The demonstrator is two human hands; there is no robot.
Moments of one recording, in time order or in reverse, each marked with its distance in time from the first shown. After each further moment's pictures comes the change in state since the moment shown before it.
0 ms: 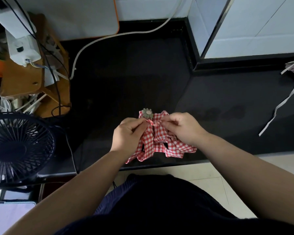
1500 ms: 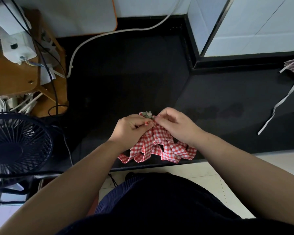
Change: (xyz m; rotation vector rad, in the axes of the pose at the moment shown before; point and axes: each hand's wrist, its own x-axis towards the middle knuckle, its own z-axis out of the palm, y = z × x) left_hand 0.023 -0.004 -0.007 0.111 -0.269 0.219; right_hand 0.002 -0.011 0.005 0.185 -0.069 0.118
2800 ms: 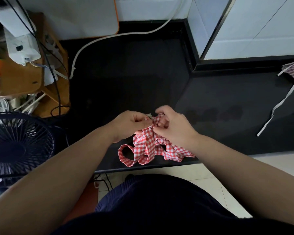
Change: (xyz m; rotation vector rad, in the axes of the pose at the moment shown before) left_hand 0.018 0.020 -0.027 -0.077 -0.337 -0.274; right_hand 0.000 -0.008 0.014 -0.326 0.133 -0.176
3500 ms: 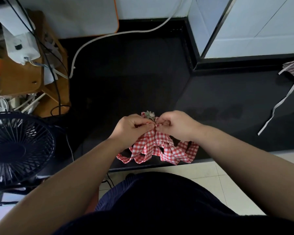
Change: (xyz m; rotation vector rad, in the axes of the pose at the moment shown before) left_hand -0.008 -0.019 0.021 -0.074 0.245 0.138; right_hand 0.012 0.002 -0.017 -0.088 -0.285 0.073
